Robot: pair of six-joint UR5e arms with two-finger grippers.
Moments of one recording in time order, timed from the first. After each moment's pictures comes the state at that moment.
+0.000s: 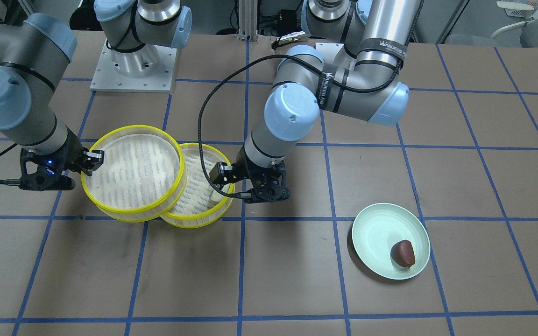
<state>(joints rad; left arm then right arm) -1.85 -1.95 -1.65 -1.07 1.28 -0.51 1.39 -1.42 1.84 -1.86 -1.65 -0.22</state>
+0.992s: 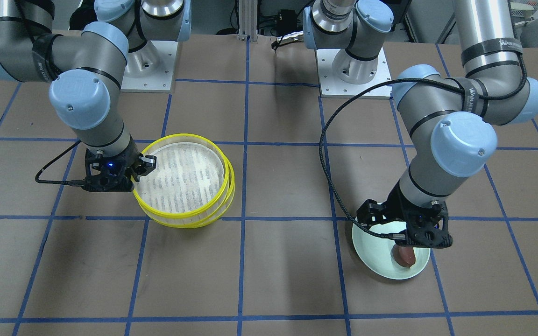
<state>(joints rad) -1.46 -1.93 -1.59 -1.13 1.61 0.19 1.58 -1.38 1.87 -1.97 -1.63 -0.02</state>
